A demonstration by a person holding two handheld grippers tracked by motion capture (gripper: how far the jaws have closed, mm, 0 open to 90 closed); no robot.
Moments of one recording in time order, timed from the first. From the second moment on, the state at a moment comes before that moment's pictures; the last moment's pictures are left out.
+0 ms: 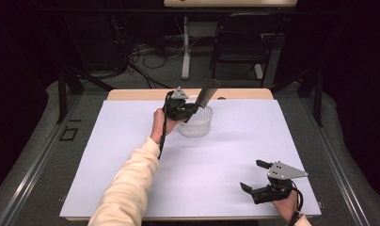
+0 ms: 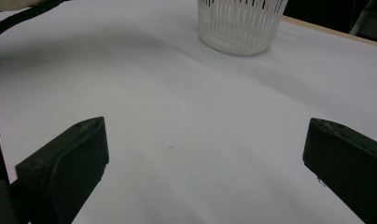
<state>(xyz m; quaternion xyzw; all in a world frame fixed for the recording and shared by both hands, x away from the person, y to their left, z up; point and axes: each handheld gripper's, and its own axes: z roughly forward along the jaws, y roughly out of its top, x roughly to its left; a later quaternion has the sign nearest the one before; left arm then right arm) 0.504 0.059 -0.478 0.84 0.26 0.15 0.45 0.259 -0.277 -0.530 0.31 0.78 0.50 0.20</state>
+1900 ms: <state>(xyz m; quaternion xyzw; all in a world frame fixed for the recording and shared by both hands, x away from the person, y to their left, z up) 0.507 0.049 -0.493 0.86 0.24 0.11 0.43 0.259 -0.277 -0.530 0.31 0.78 0.50 0.20</state>
